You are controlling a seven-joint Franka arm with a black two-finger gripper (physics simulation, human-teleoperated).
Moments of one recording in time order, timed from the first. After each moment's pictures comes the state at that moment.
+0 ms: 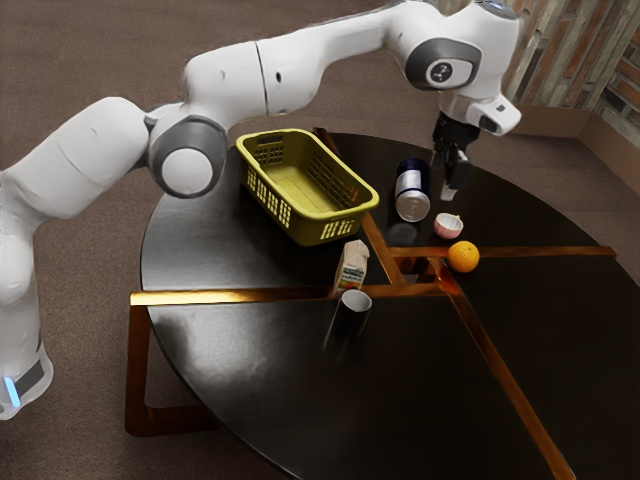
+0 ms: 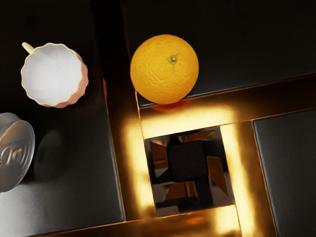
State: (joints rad) arm 0.10 0.74 -0.29 -0.57 0.28 1.42 0.14
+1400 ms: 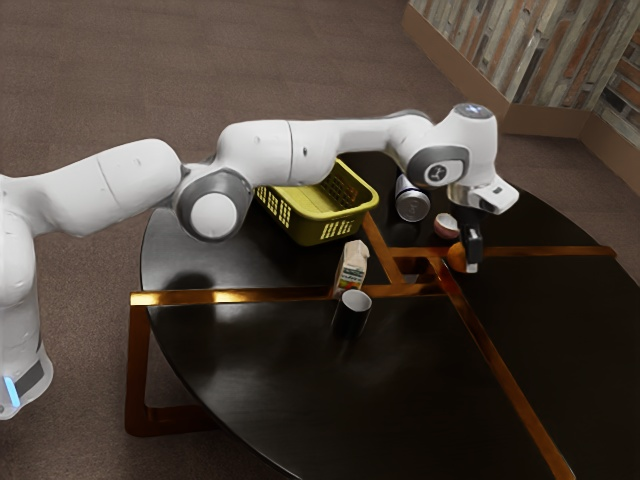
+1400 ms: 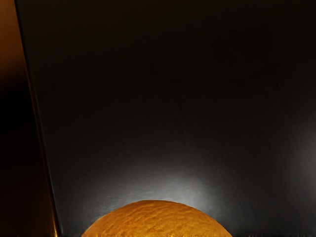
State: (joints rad) arm 0.15 1.13 -0.48 -0.44 0.34 1.85 0.26
